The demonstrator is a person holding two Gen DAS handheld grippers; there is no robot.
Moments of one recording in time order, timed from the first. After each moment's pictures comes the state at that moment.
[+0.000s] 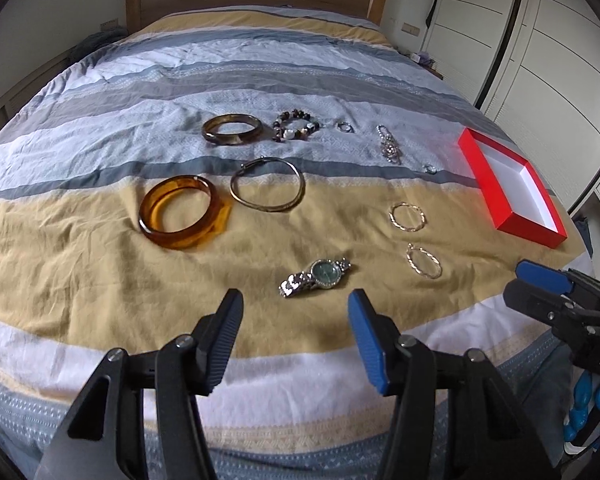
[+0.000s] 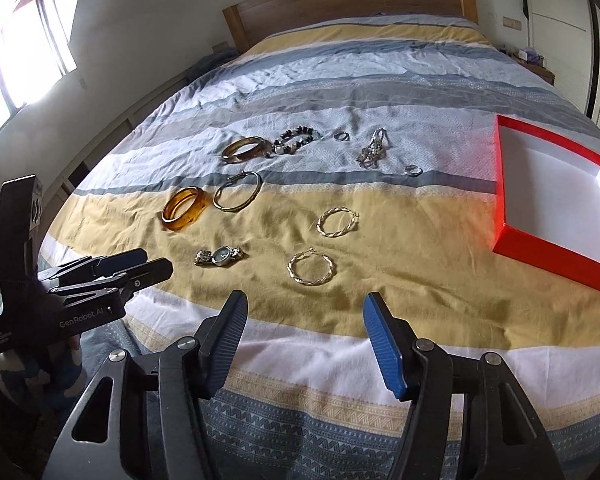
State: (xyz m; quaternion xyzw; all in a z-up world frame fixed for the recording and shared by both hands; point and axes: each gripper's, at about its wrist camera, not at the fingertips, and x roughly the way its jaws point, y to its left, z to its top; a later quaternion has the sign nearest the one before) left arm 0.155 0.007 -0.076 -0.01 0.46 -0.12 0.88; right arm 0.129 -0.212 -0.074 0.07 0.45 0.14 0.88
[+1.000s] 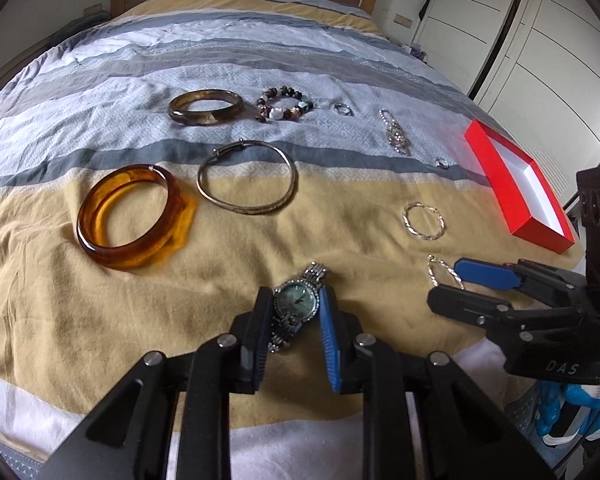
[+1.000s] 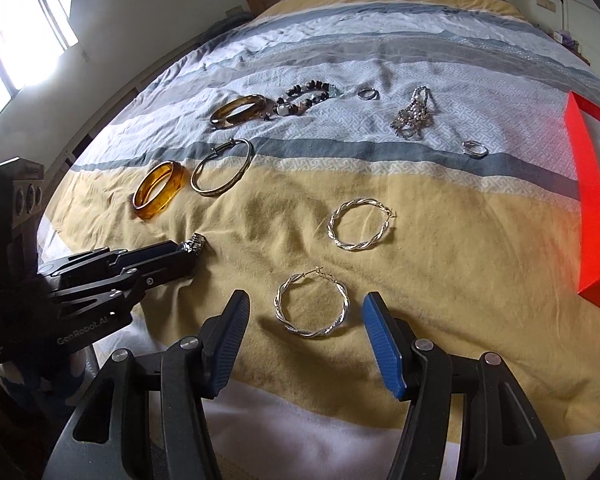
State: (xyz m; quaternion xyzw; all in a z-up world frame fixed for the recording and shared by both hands) left arm 0.194 0.003 -0.114 -0.03 0.47 -0.15 0.87; right arm 0.205 -0.188 -0.134 0.05 0.50 0.18 0.85
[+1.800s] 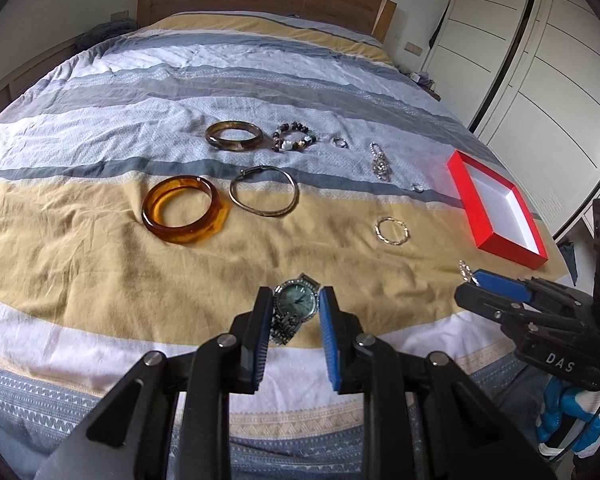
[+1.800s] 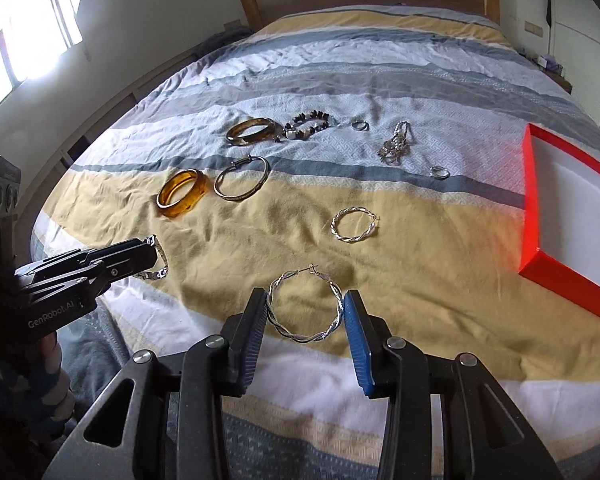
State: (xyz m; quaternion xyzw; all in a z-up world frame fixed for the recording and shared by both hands) left arm 0.132 0.018 -0.058 -0.06 0.44 -0.13 0.89; right arm 0.146 -0.192 -0.078 0.03 0.46 0.15 0.87
